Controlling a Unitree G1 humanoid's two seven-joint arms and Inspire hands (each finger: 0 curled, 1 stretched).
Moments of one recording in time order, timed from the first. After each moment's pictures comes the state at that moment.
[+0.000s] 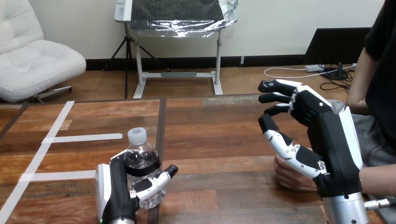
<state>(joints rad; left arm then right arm) 0.08 -0.02 -0.10 0.35 0.34 -0.26 0.46 0.12 -0.13 -0.04 0.00 -0.08 -0.68 0.09</state>
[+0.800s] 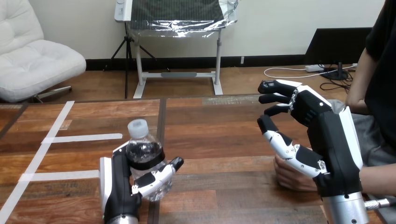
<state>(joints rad) 0.12 -0.04 -0.11 0.25 0.30 -0.33 0.39 0.12 -0.13 -0.04 -0.01 -0.08 -0.66 0.09</state>
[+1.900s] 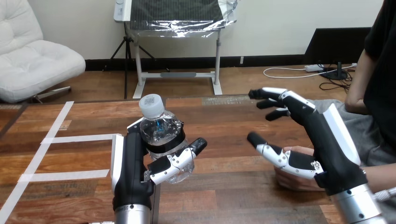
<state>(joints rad) 0.20 -0.05 -0.20 -0.03 0.24 -0.34 0.27 0.13 -0.29 -0.07 -0.10 -0.30 -0.52 0.12</state>
